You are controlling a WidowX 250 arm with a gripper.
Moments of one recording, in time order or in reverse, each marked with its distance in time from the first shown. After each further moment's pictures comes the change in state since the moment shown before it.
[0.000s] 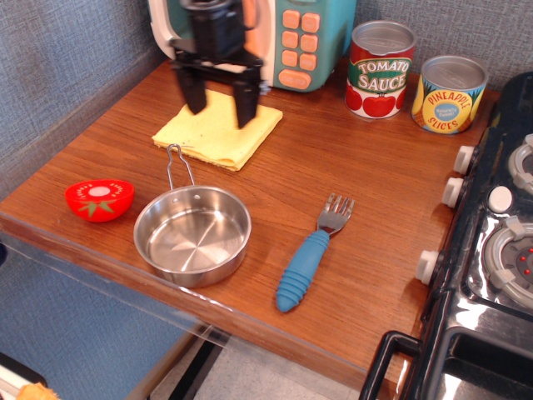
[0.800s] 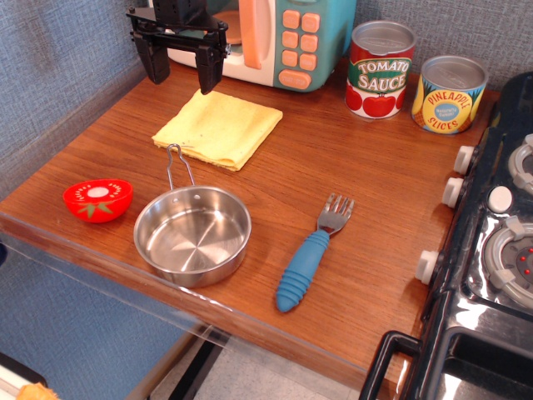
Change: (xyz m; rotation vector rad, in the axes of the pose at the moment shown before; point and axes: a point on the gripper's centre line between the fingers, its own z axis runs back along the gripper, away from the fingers) arm 0.002 0.072 0.013 0.055 -0.013 0.212
